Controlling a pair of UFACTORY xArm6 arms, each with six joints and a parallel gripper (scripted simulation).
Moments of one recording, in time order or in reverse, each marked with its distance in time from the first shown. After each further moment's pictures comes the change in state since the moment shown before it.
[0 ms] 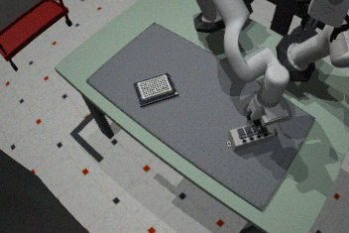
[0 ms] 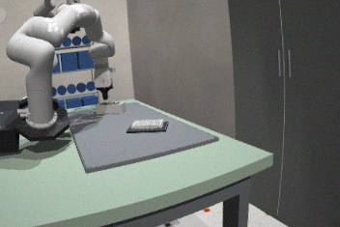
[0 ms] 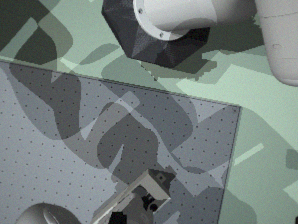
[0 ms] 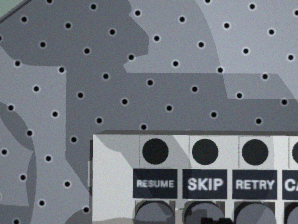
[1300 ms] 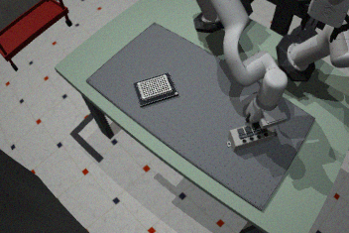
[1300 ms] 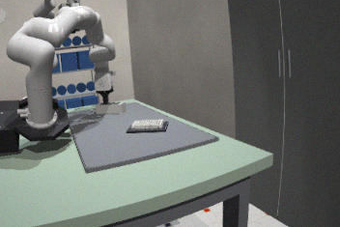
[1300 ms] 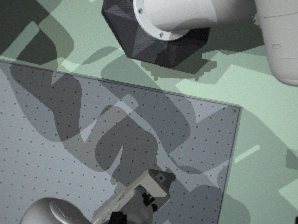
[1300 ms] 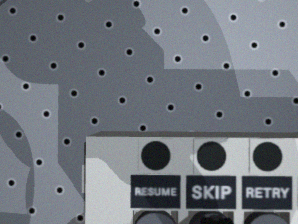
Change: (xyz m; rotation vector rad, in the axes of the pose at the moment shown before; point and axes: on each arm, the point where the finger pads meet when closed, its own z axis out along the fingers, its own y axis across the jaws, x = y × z) left arm 0.000 0.000 0.000 0.000 0.000 0.000; right arm 0.000 0.000 0.019 0.000 0.000 0.000
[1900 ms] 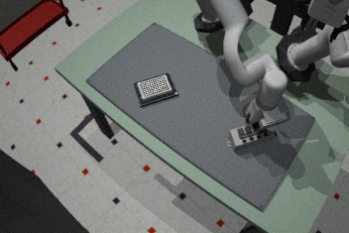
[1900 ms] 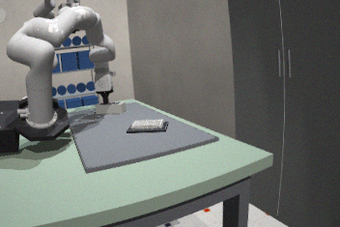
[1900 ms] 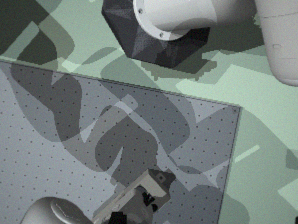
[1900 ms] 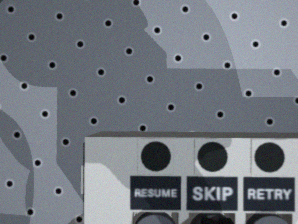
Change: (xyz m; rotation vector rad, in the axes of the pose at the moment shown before) left arm 0.000 0.000 0.000 0.000 0.000 0.000; right arm 0.000 0.000 0.003 0.000 0.000 0.000
